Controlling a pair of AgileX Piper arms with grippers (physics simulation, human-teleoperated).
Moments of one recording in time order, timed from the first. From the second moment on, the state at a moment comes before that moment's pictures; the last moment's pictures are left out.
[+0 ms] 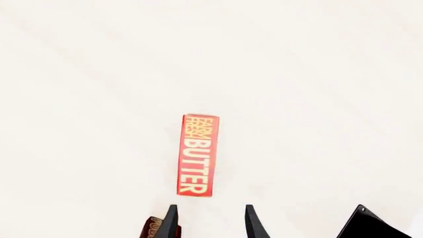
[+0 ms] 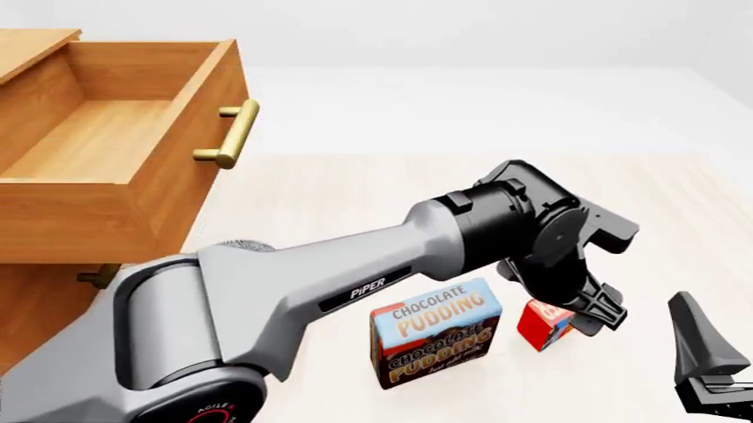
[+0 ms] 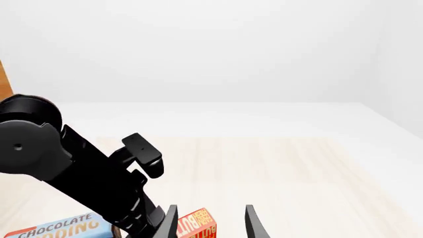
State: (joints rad) left arm -1.10 2.31 -2.14 0.95 -0.19; right arm 0.00 0.00 0.00 0.00 0.00
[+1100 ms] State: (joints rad) left arm -1.07 2.35 -2.18 0.97 -0.16; right arm 0.00 0.00 0.00 0.00 0.00
